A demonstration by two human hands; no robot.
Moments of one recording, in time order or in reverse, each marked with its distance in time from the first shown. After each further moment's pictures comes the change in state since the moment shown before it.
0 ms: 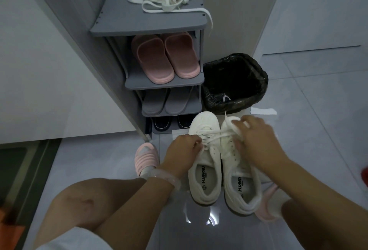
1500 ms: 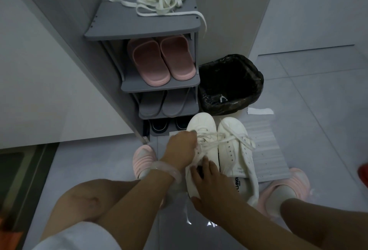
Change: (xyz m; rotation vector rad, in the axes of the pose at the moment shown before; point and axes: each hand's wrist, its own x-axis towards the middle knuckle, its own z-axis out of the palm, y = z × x) left_hand 0.011 0.013 -0.012 0.310 -0.039 0.011; right_hand -0.058 -0.079 0.059 -0.112 -0.426 -0.136
